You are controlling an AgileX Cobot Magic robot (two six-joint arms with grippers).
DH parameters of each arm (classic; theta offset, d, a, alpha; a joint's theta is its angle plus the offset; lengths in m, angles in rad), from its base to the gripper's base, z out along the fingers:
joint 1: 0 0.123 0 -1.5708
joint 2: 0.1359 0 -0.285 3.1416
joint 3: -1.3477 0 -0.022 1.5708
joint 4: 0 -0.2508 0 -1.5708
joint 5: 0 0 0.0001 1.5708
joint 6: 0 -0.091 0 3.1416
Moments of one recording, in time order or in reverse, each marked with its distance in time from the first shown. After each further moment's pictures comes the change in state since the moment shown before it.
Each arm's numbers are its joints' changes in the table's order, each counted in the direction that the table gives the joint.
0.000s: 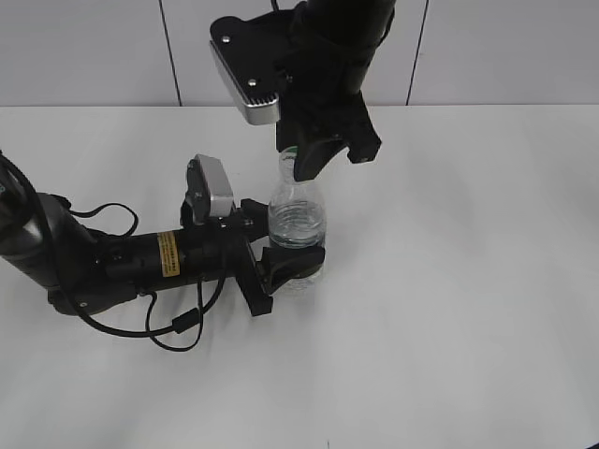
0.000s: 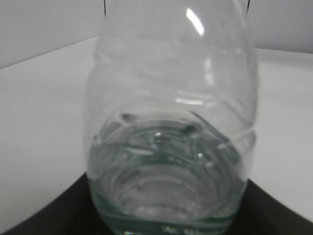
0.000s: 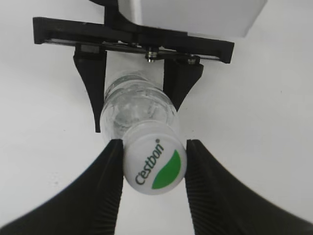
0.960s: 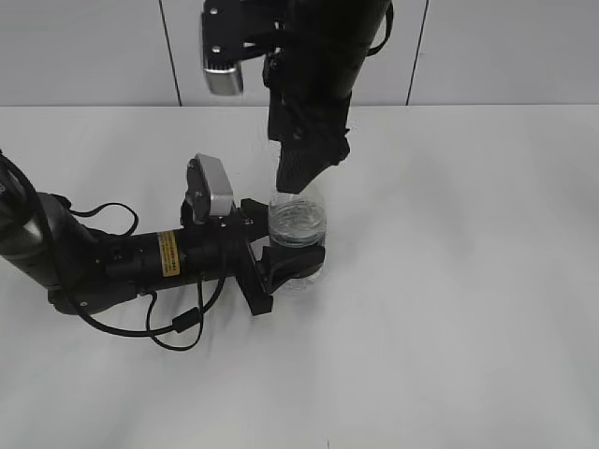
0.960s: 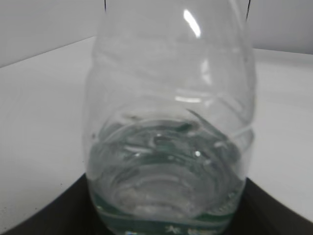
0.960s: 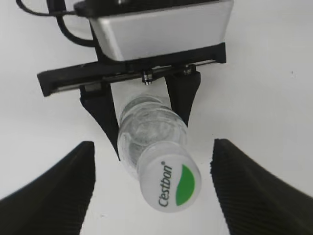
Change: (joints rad) left arm -0.001 0.000 0.002 0.000 -0.002 0.002; right arm 0.005 -0.009 0.000 -0.045 -0.001 -0.289
